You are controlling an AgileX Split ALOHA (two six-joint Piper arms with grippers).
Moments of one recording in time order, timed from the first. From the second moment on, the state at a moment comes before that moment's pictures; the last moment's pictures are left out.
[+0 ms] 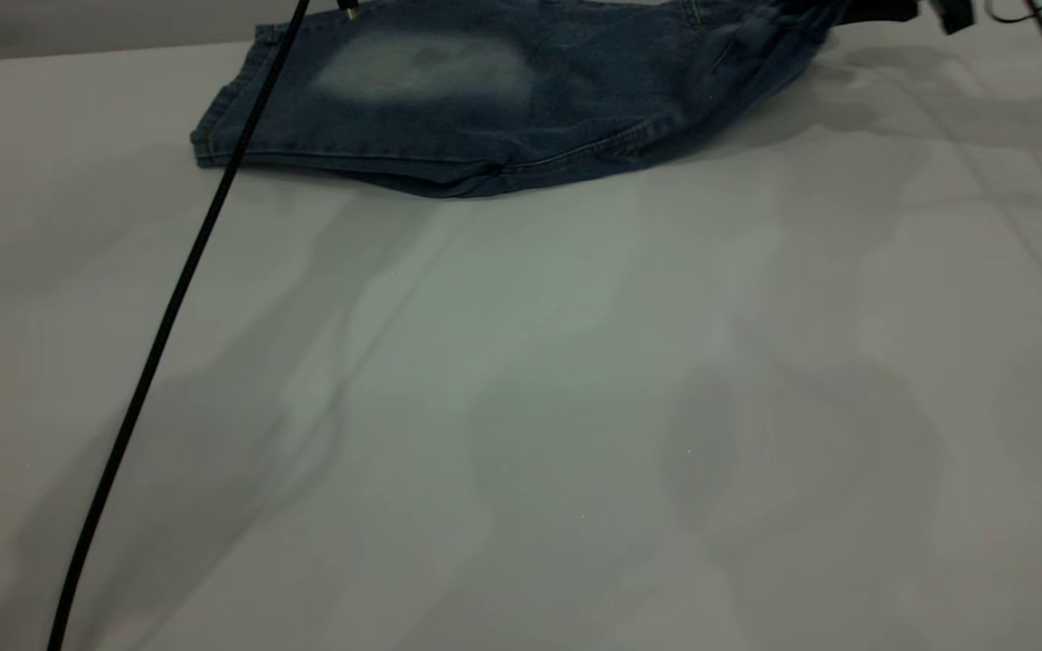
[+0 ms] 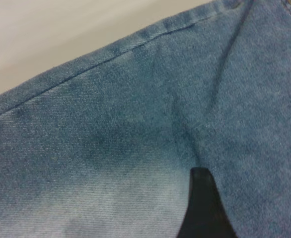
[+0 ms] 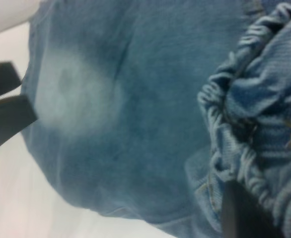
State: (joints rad) left arm -0.42 2.63 -2.42 -0.14 0.78 0.17; right arm -0.16 2.55 -1.93 1.11 1.00 -0.67
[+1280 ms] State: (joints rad) left arm -0.42 2.77 -2.42 -0.13 0.77 0.17; right arm -0.06 2.43 -1.93 1.12 1.05 -0.63
